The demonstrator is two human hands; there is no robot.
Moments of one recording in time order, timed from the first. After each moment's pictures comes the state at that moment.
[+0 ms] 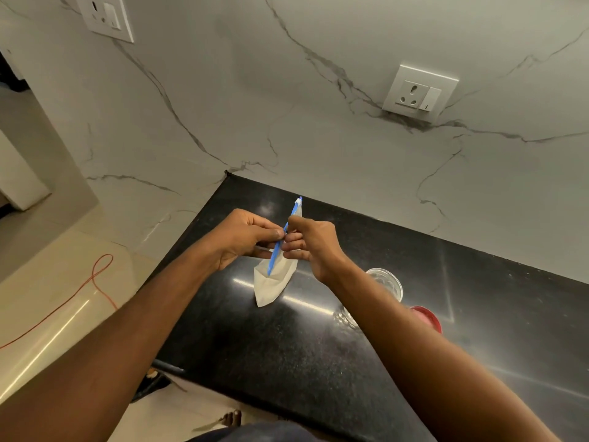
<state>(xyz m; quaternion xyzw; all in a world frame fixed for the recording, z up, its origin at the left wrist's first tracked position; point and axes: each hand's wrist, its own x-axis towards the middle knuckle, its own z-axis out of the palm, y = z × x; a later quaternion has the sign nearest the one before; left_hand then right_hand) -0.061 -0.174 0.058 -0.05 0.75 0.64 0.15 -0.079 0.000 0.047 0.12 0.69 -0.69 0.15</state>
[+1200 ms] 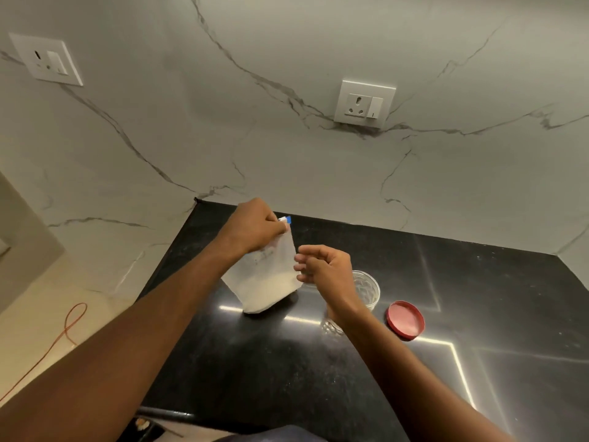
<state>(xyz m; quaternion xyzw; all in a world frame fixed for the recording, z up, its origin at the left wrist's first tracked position) -0.087 -0.107 0.114 0.04 0.94 0.33 0.04 -0.025 0.060 0.047 0.09 0.72 -0.69 0.00</state>
